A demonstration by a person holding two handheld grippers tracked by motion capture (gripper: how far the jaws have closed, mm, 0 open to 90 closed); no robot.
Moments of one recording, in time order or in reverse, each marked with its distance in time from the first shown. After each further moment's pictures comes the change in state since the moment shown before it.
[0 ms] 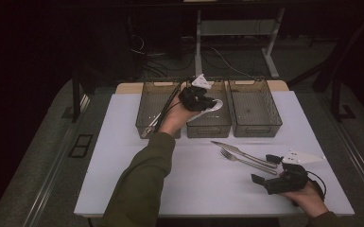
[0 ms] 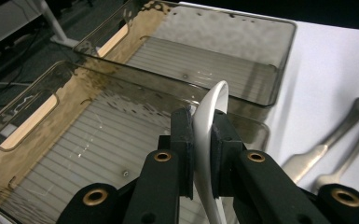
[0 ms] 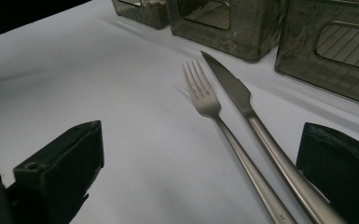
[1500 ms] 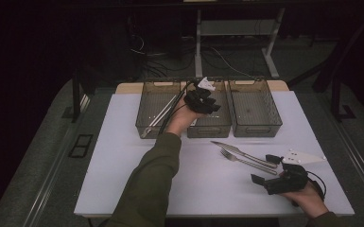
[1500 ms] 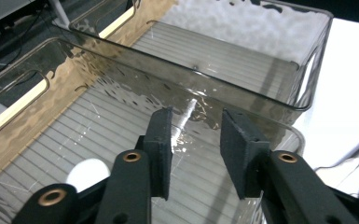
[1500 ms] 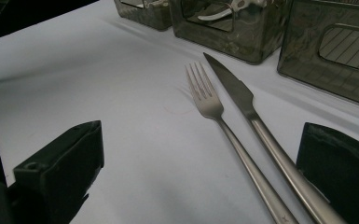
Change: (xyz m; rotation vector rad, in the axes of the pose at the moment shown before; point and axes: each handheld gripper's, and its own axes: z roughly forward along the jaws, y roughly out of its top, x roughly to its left) left arm 0.004 -0.007 0.026 0.027 0.014 -0.046; right arm 0.001 0.000 0.000 -0.005 0.008 -0.003
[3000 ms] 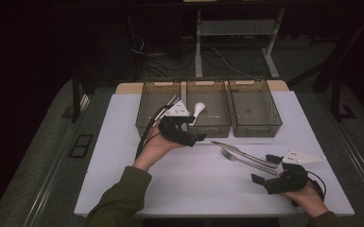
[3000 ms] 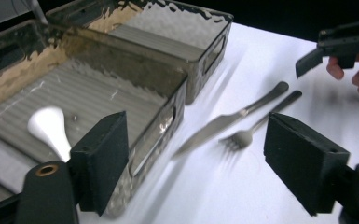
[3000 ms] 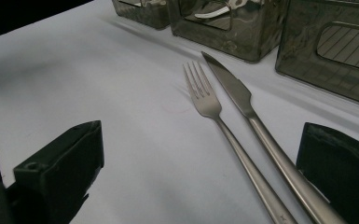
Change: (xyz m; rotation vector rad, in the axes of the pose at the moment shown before) left arm -0.063 -0.069 -0.094 -0.118 -0.058 -0.056; right arm -0.001 0.000 0.001 0.000 -0.010 -0.001
